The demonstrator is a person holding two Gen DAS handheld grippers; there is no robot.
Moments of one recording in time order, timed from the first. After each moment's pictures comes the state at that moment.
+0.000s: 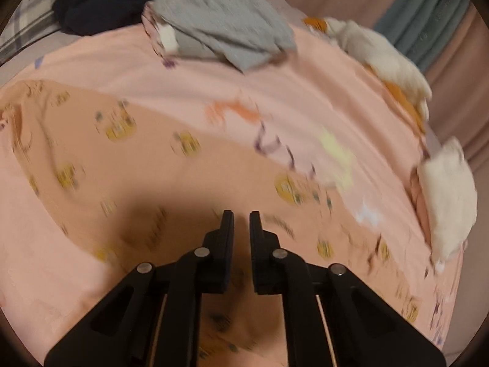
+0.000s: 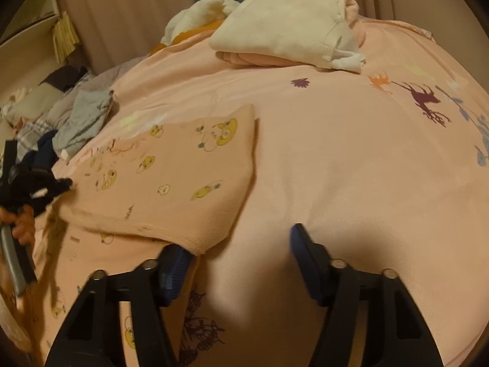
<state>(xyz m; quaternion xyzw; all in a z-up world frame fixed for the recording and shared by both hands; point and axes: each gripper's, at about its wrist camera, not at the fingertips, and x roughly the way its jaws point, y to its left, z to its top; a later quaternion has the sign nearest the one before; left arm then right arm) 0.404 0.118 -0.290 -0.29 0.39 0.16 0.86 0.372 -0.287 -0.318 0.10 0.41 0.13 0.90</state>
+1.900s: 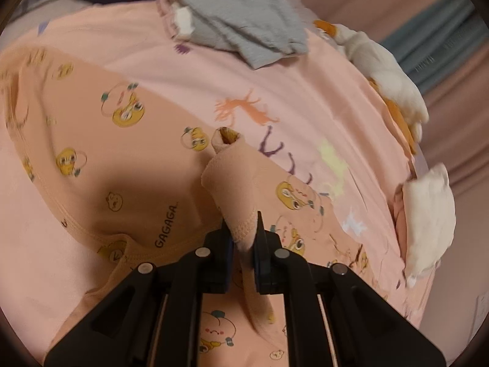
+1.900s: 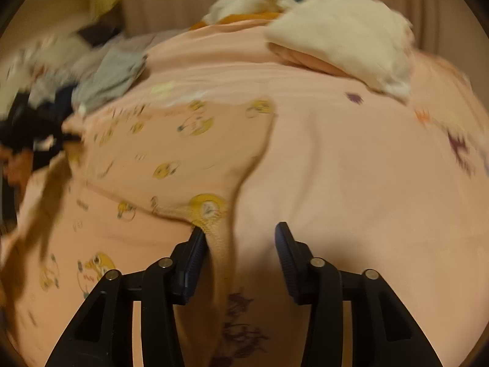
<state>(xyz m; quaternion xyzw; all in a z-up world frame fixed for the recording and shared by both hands) 0.405 0.131 -0.296 -0.36 0.39 0.13 0.84 0.379 -0.259 -0.316 0.03 0.41 0.18 0.89</state>
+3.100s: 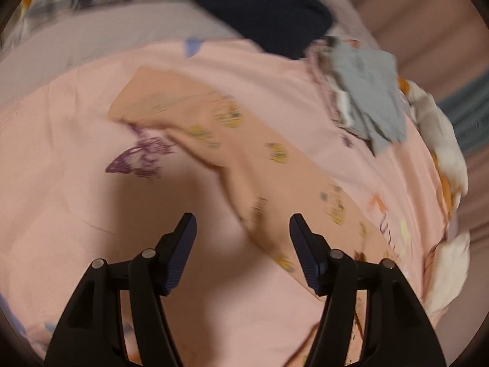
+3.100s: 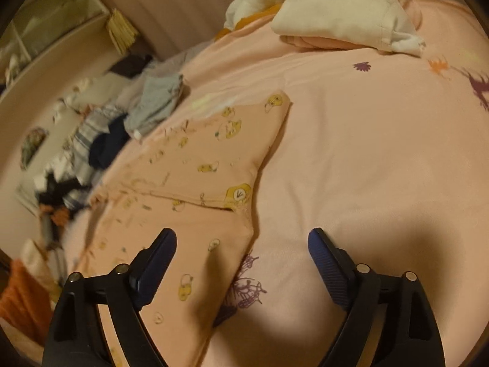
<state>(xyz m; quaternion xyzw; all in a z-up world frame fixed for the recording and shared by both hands) 0.283 0.320 -0.297 -0.42 0.39 0.25 0.78 0.362 -0.312 -0.314 0.16 0.42 0.31 0.84</state>
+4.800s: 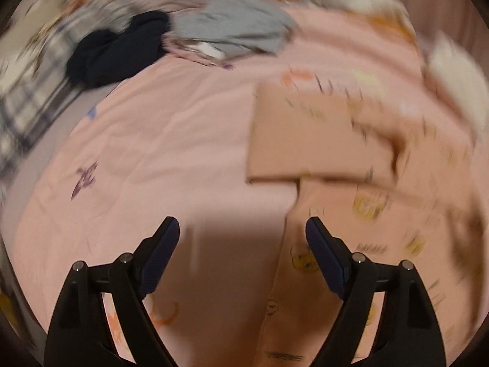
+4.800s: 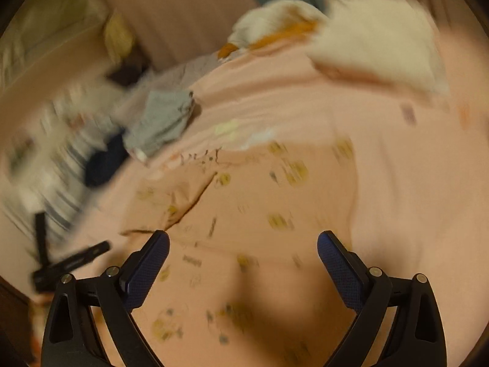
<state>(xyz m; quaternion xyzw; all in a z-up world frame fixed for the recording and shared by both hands) 0.284 0.138 -0.285 -0.05 0.47 0.13 0.87 0.363 -0.191 -0.239 0.09 0.39 0.26 0.88</state>
